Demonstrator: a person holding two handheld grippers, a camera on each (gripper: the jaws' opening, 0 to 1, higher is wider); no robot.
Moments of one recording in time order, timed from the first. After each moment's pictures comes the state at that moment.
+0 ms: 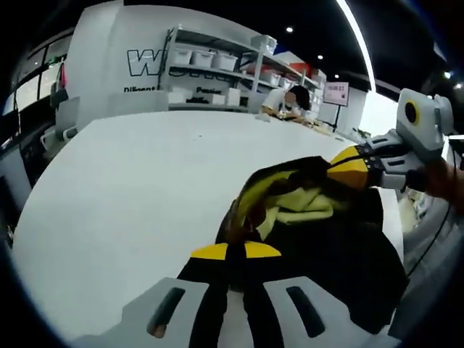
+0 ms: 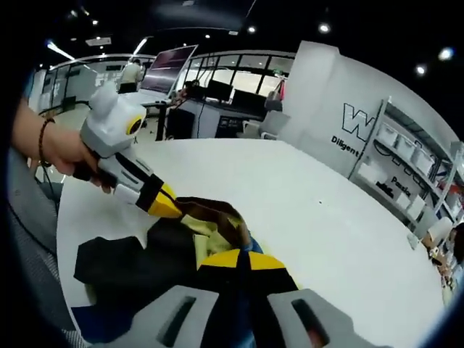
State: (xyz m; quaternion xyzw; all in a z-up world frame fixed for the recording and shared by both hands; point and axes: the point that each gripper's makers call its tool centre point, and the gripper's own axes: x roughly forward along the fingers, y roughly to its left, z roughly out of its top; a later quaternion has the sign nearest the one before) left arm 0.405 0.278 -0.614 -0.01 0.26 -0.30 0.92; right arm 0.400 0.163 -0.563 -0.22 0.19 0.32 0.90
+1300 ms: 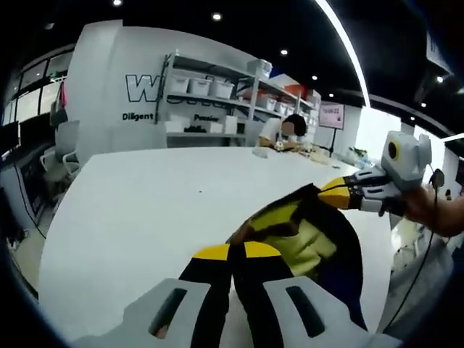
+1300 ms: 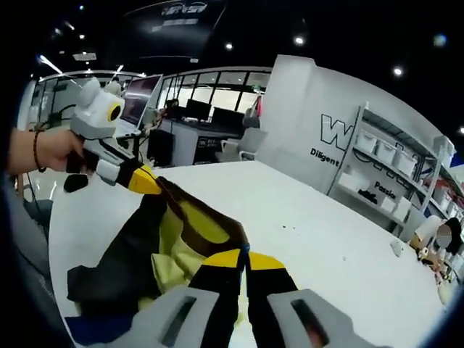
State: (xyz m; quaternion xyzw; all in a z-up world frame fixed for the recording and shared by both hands) left arm 0.456 0.272 -0.499 -0.03 0.18 -0.30 0.94; right arm 0.453 0.126 -0.489 -0.19 0.13 0.29 0.93
